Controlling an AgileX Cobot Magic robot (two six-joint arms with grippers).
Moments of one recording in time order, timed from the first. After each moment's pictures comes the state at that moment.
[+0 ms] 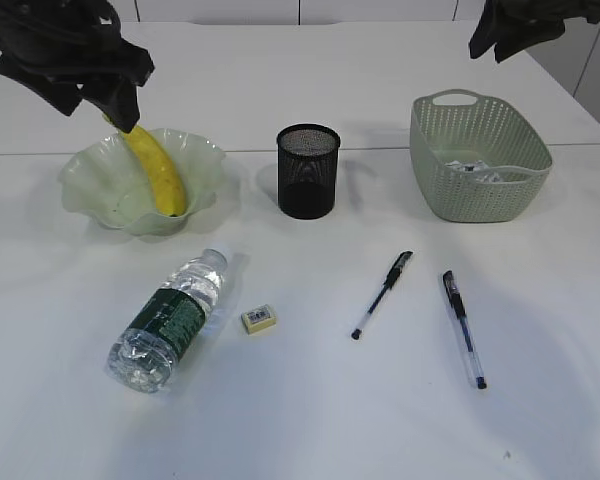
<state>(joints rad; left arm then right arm) -0.41 1.76 -1.65 0.14 1.11 -0.13 0.01 2.15 -2.28 0.22 1.25 -0.04</state>
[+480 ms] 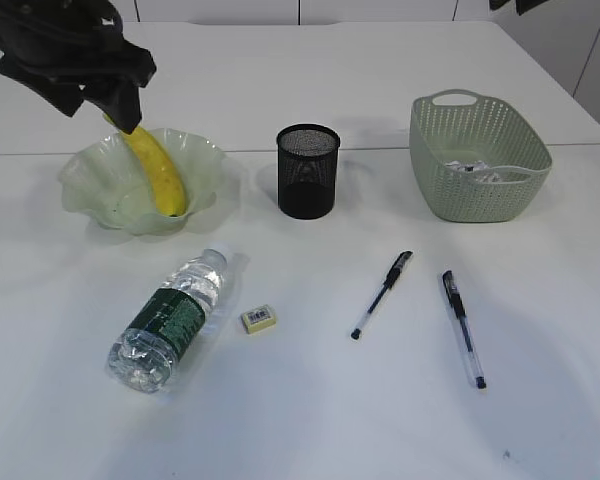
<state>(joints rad) -0.41 1.76 -1.65 0.14 1.11 -0.13 0.01 2.05 -2.28 0.21 1.25 -0.04</state>
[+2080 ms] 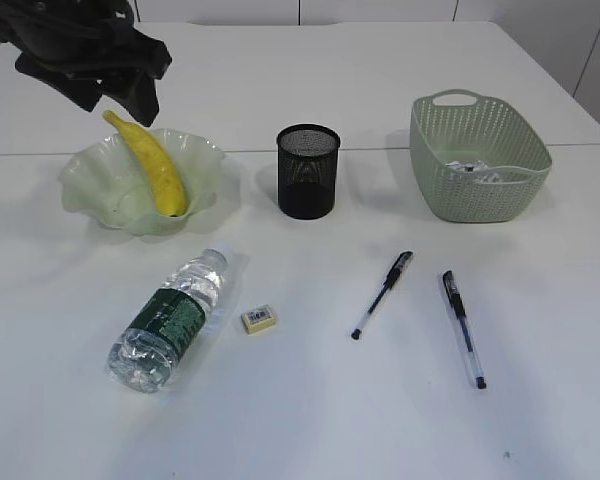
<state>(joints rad) -0.42 1.76 -1.65 0.10 1.06 -0.13 0.01 1.28 -1.48 0.03 1.09 -0.04</state>
